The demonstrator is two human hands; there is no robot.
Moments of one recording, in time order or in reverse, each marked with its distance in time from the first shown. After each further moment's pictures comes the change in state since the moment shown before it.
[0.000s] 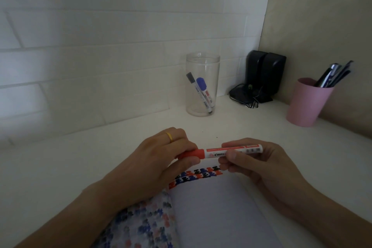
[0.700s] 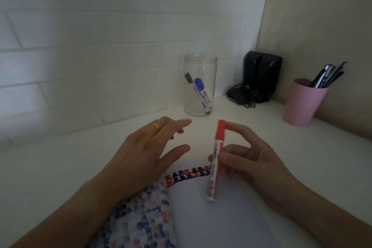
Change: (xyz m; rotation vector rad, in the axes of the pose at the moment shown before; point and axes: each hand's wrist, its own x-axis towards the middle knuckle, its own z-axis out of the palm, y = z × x) left_hand -0.004 -0.011 -0.003 0.131 0.088 -0.089; right_hand 0.001 0.000 0.003 -0.098 -0.043 0.007
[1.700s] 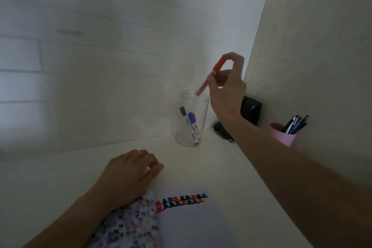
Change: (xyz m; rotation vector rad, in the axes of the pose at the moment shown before) left_hand -0.006 -0.036 0.012 0.071 0.018 -0.226; right_hand 0.161 -0.123 0.028 -0.569 0.692 -0.788
